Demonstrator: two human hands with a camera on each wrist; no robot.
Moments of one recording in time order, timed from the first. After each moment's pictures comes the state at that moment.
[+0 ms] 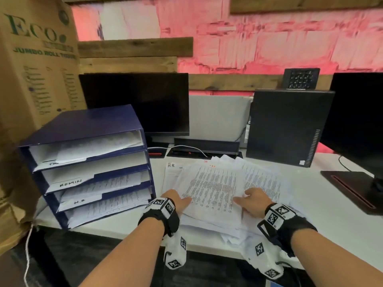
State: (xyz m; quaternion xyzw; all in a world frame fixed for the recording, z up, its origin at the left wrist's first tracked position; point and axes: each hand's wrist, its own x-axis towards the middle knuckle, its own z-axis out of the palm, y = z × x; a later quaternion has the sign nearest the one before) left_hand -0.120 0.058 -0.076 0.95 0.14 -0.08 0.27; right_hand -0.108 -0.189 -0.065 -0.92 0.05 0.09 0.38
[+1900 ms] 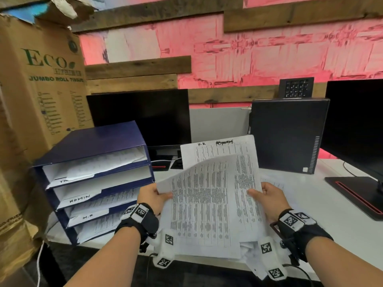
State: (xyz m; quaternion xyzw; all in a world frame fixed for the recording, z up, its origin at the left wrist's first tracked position) left_hand -0.147 0.101 -0.034 0.81 0.13 0.17 0.54; right_hand -0.110 -0.207 -0.053 -0.73 0.04 -0.07 0.68
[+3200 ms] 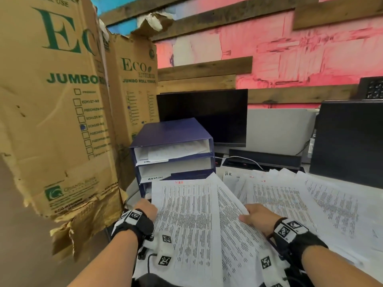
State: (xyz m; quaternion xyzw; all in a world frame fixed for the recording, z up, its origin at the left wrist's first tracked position) left_hand -0.240 0.269 -0.071 0.87 0.37 0.07 0.31; right_hand -0.147 -0.054 -0.070 -0.85 -0.19 0.22 0.44
